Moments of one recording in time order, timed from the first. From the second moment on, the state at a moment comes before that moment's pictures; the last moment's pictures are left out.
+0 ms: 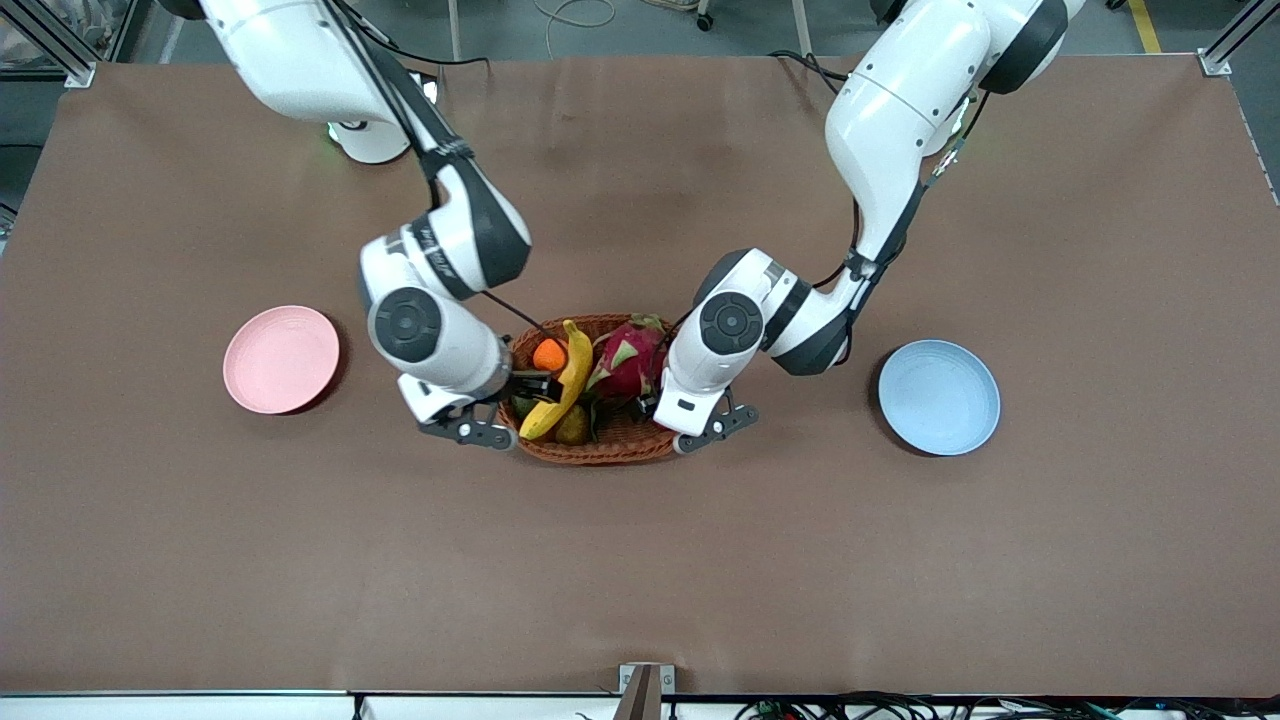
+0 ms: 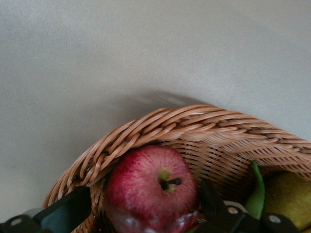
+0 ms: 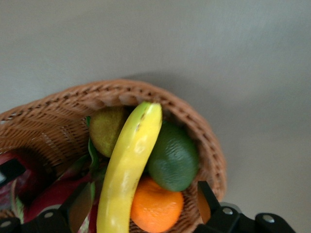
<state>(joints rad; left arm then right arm) -0.54 0.83 -0.19 -1.41 -0.02 2.34 -1.08 0.52 0.59 0.00 -1.56 0.17 2.09 0.72</state>
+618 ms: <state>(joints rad) -0.55 0.84 -0.19 -1.41 -0.02 2.35 -1.09 0.53 0.66 0.00 -1.54 0.19 2.12 0.90</state>
